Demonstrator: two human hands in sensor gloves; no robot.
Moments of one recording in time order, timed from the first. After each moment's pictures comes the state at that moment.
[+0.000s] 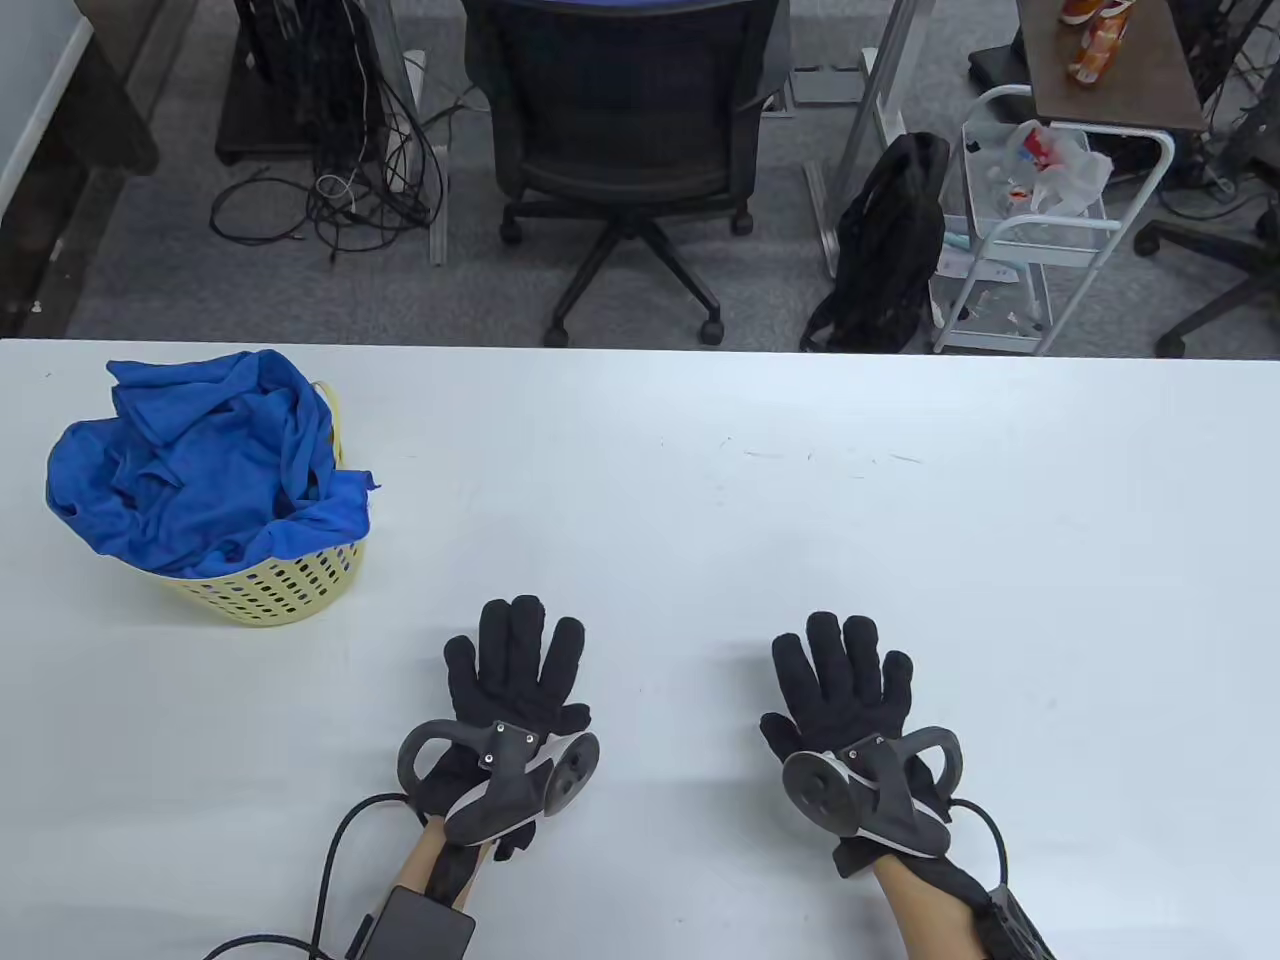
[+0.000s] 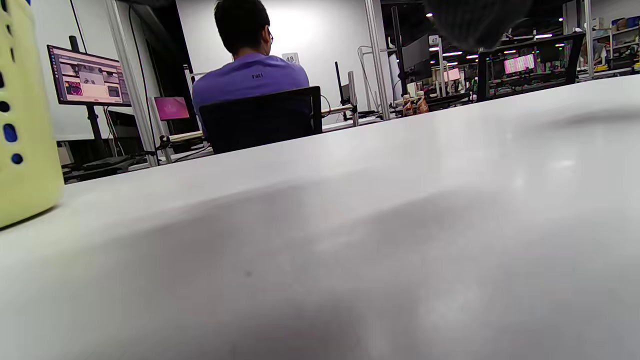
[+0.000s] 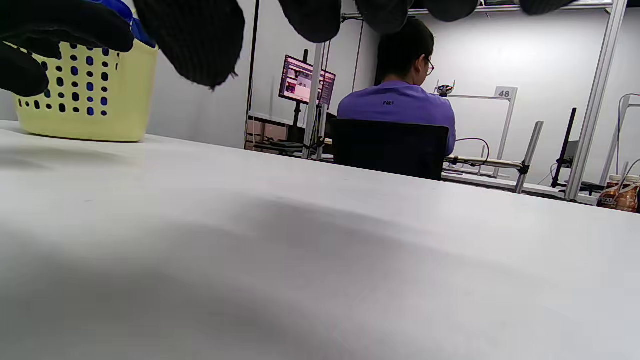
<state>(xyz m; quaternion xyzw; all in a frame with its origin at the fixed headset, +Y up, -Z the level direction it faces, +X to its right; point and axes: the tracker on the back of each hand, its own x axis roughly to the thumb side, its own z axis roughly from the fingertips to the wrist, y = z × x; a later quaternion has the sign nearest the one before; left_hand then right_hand) -0.120 -0.753 -0.177 0.05 -0.13 -0.09 0.99 0.160 -0.741 -0.172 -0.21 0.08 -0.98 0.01</state>
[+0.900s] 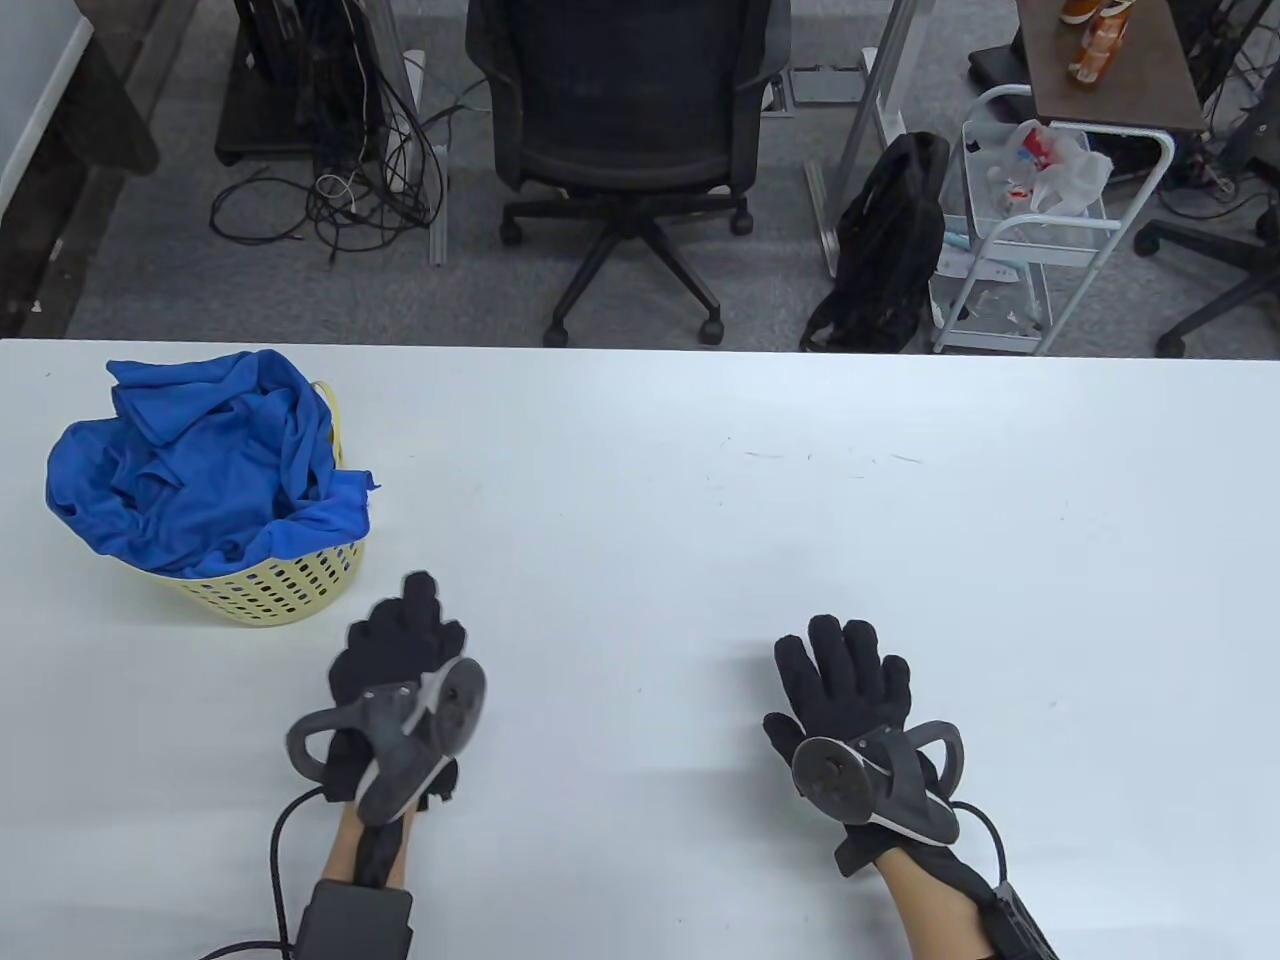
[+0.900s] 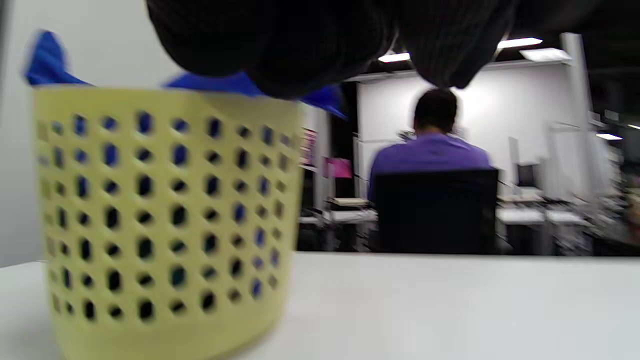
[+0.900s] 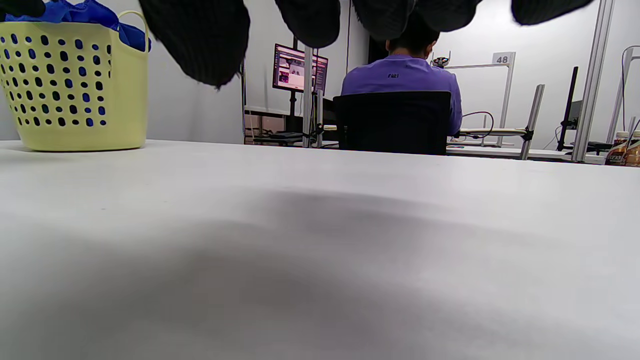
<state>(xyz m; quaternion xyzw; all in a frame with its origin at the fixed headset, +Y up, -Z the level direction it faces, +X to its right) -0.228 -0.656 -0.201 0.18 0.18 -0.03 0.97 0.166 -0.743 -0.179 -0.20 0.04 -0.98 -0.04</state>
